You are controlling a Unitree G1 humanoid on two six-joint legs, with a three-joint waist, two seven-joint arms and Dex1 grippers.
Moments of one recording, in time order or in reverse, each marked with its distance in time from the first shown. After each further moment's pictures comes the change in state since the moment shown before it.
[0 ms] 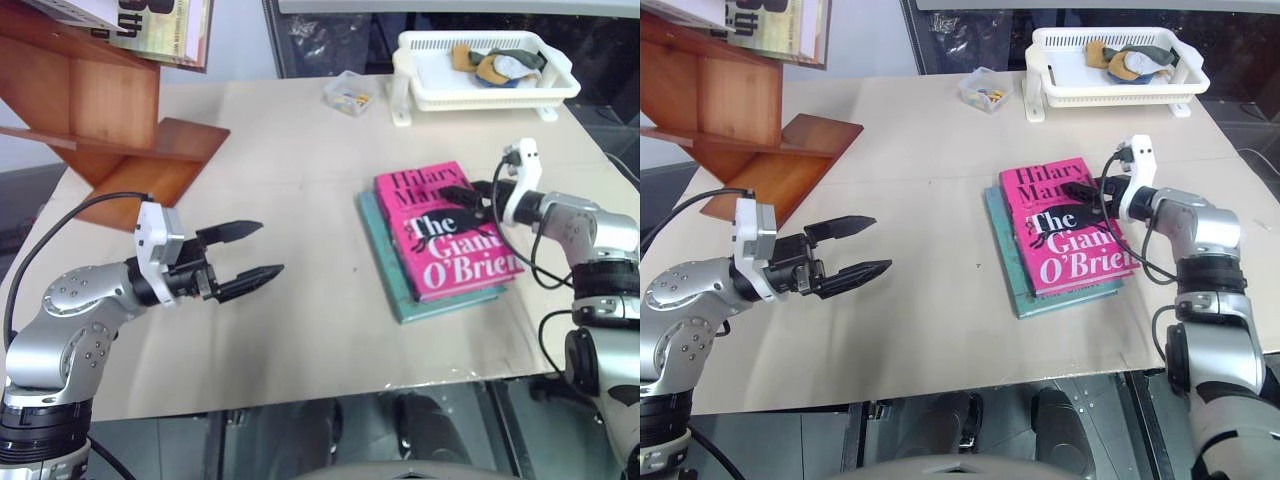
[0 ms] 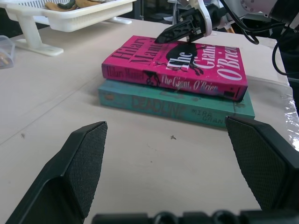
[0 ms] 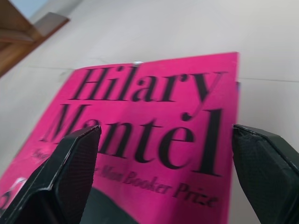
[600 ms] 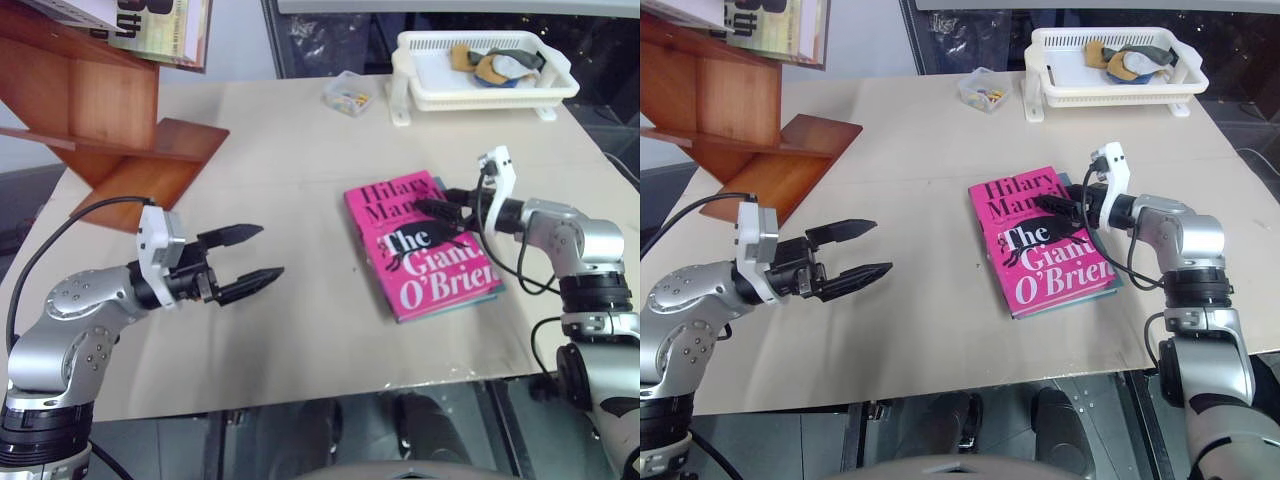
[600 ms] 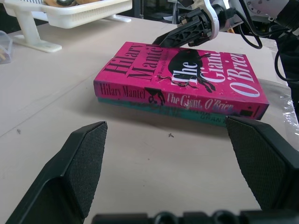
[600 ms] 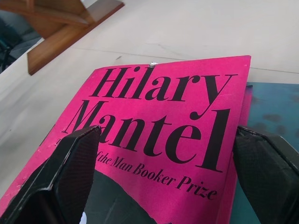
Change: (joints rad) left arm 0.019 -0.008 -0.001 0.000 0.000 0.000 0.004; right arm 0.062 0.034 0.064 -0.173 0.044 0.063 0.059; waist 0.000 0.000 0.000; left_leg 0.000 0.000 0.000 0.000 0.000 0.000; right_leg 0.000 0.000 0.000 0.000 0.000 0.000
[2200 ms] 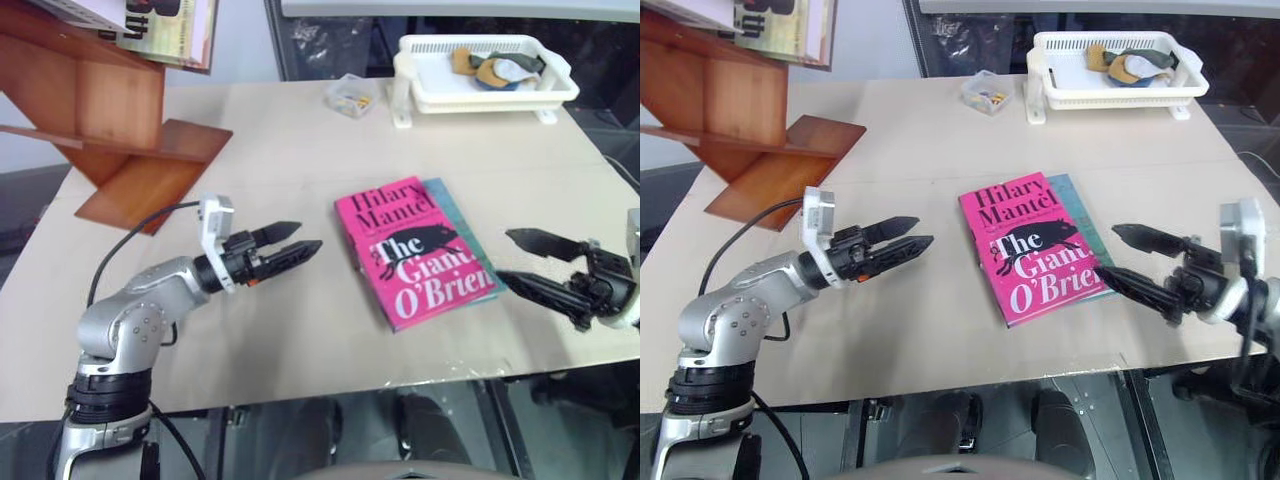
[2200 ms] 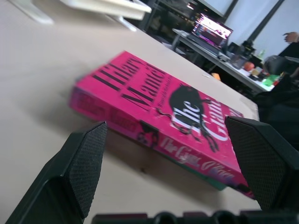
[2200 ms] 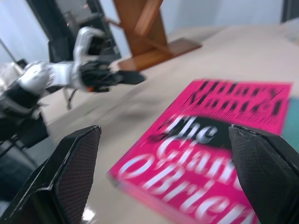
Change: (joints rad) left arm -0.229 -0.226 -0.137 0.095 -0.184 0.415 0.298; right arm 0.856 -0.248 -0.545 -0.869 0.568 0.015 0.171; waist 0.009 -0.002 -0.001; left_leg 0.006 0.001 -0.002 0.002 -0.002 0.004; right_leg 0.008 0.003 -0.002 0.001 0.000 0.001
